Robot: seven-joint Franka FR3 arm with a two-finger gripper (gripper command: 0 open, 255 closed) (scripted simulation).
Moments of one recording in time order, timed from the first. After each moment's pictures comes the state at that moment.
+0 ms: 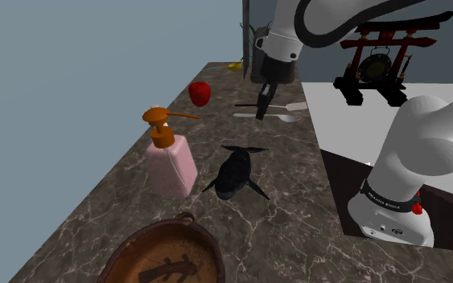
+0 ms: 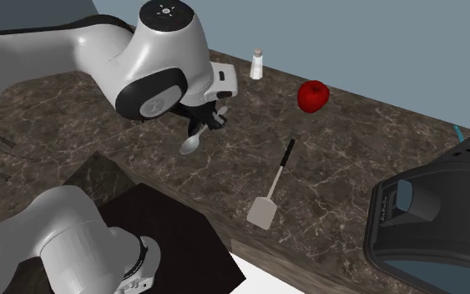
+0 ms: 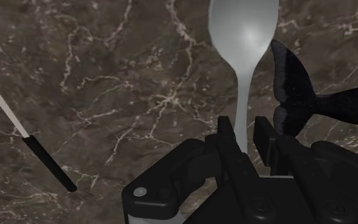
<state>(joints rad) 0.08 -0.71 0.11 -2.65 0.26 2.14 -0.21</state>
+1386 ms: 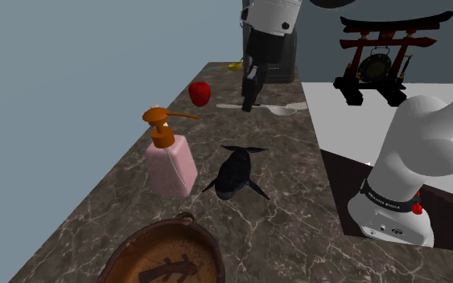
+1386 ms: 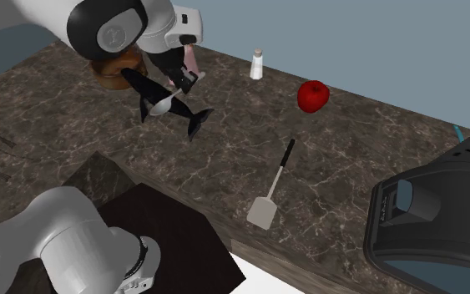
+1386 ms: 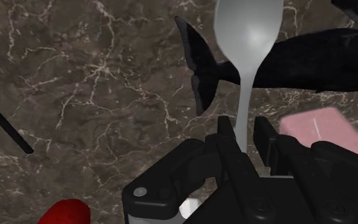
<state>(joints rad) 0.13 -0.69 0.26 -2.44 0.29 1.99 0.00</state>
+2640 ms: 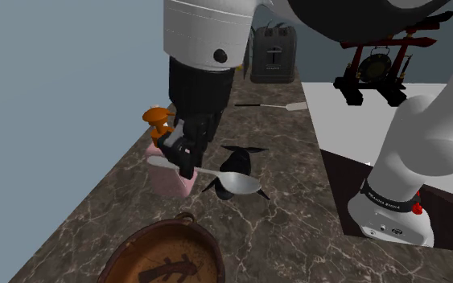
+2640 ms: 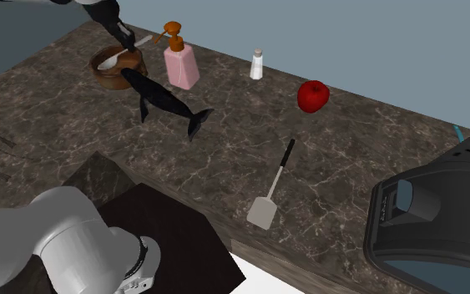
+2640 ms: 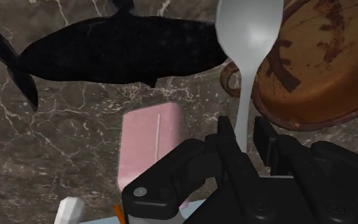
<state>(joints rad) 0.12 -0.37 0.74 -2.08 0.25 2.05 0.51</state>
